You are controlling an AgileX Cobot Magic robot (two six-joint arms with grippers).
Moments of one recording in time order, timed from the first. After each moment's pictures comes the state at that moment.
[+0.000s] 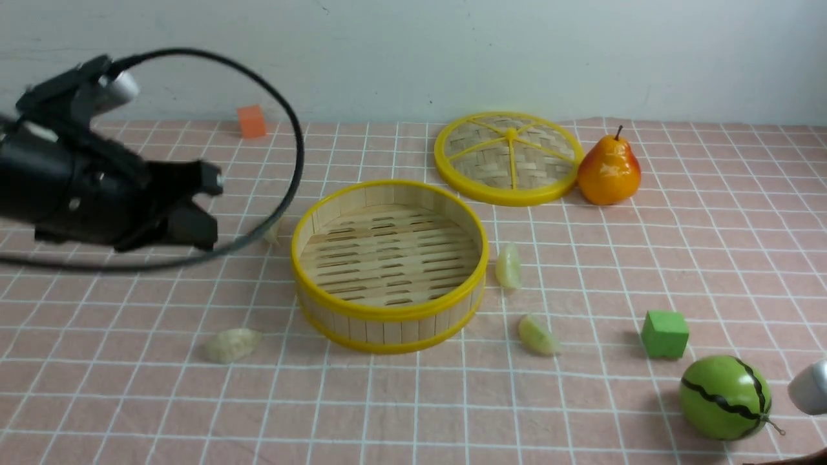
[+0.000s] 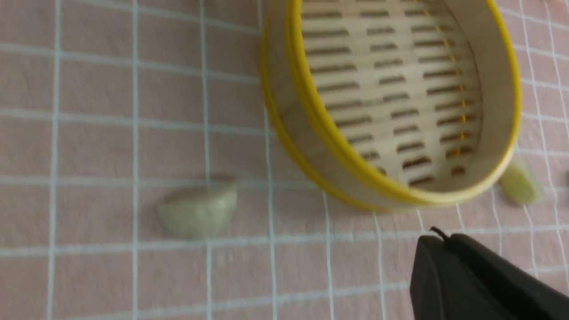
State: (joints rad) right arm 0.10 0.83 -0.42 0.56 0.65 -0.54; left arm -0.09 1.46 -1.20 -0.45 0.73 0.05
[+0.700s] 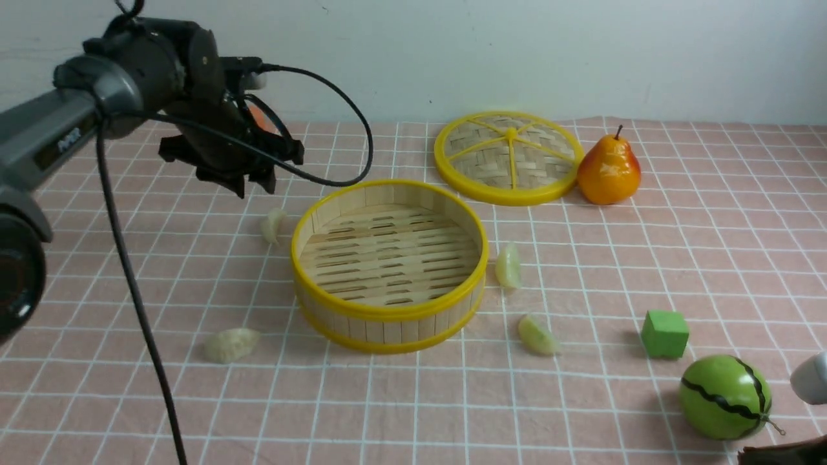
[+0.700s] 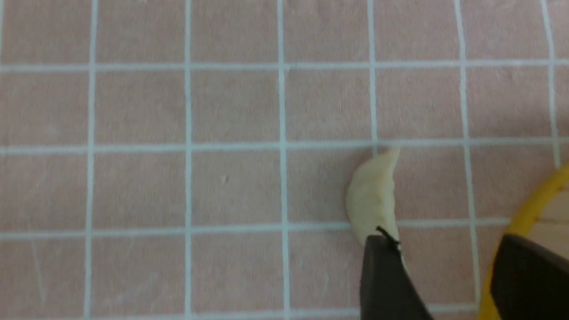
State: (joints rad) right arm 0.10 0.83 -0.42 0.56 0.60 -0.55; left arm -0.16 2.27 -2.07 0.03 0.87 -0.13
